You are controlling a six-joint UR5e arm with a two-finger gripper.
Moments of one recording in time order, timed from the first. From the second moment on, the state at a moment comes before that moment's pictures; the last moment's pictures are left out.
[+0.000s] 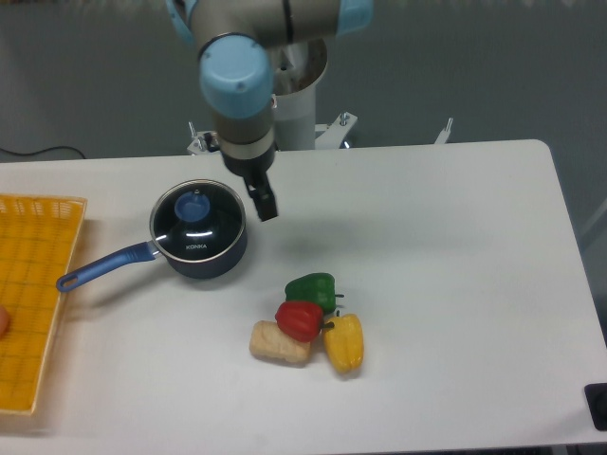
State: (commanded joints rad) arm 2.19 -1.70 -1.73 -1.42 1.61 1.51
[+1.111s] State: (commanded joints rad) arm 2.03 -1.64 -1.82 -1.24 1.74 1.46
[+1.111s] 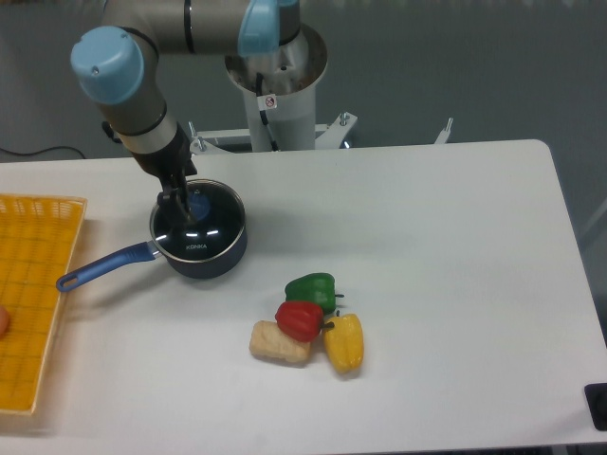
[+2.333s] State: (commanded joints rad) arm 1.96 -1.69 -1.93 -1.07 1.81 1.37
